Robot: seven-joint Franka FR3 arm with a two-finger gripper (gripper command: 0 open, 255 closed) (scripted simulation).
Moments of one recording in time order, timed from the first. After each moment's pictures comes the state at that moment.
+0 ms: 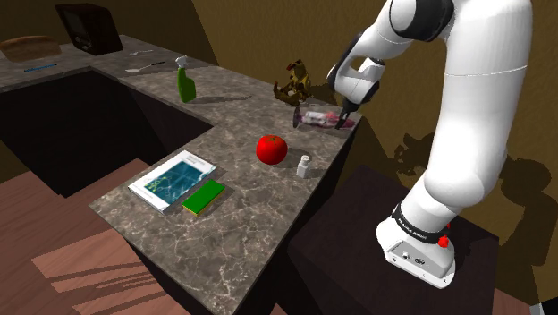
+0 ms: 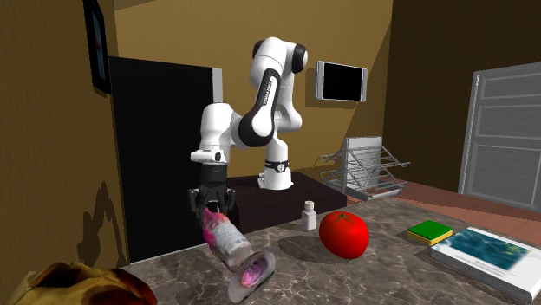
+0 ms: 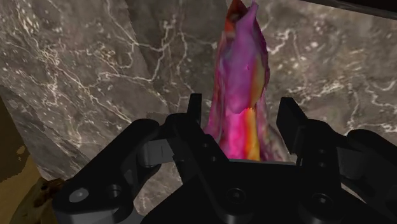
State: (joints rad) arm -0.10 0.40 -0.53 -2.30 0.86 2.82 -1.69
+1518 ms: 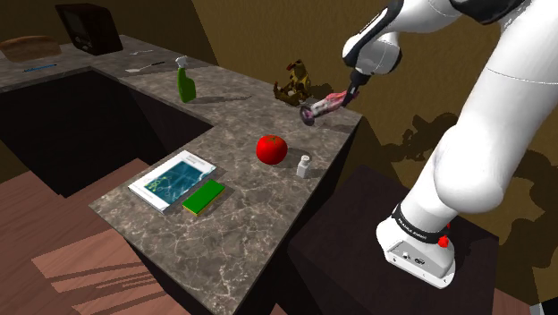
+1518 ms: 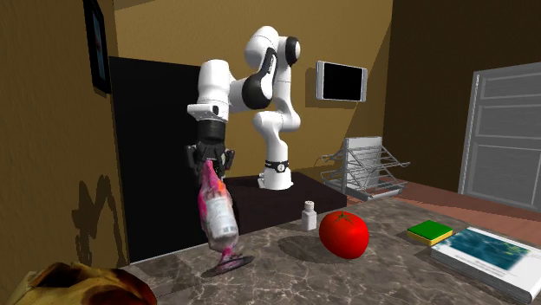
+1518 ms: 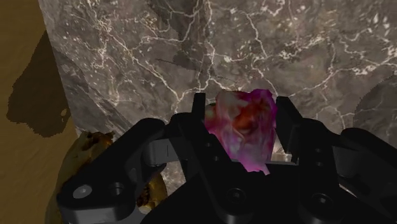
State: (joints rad) arm 0.15 0.11 -0.85 -2.33 0.32 2.64 -1.27
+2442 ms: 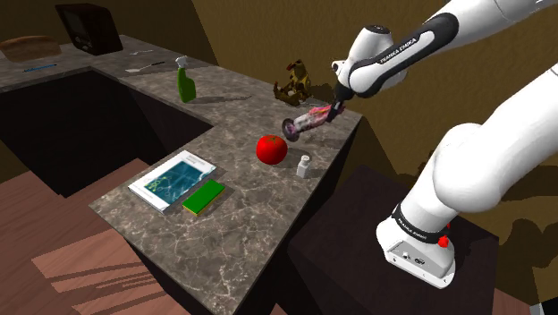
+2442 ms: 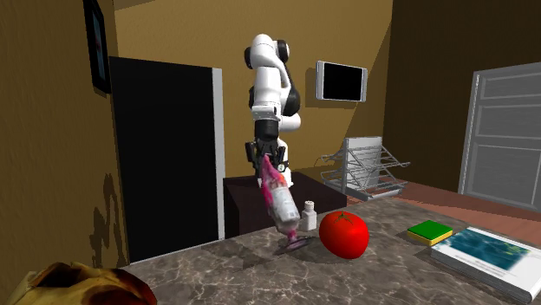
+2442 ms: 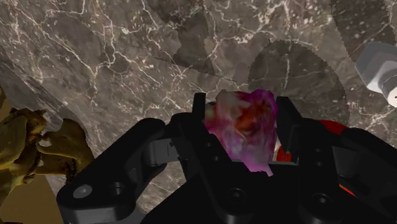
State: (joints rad) arm 0.11 -0.29 -0.60 -2.70 -0.34 2.71 -0.52
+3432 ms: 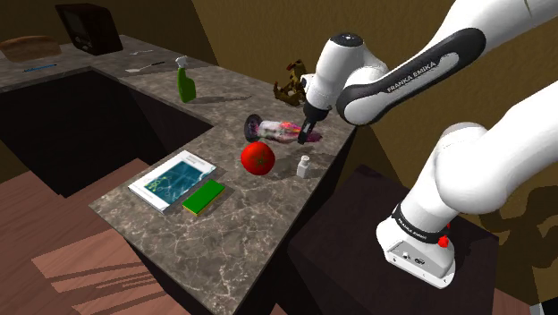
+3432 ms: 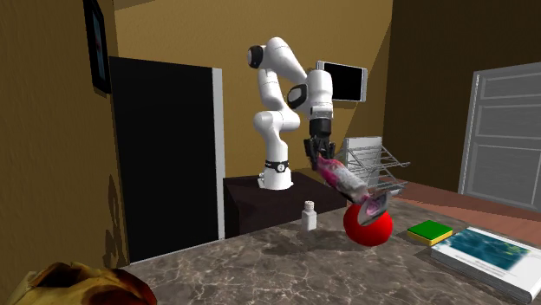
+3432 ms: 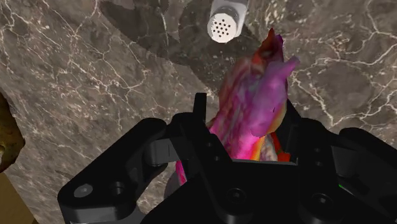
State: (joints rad) arm 0.19 -0.43 -0.17 -2.83 -0.39 2.63 0.03
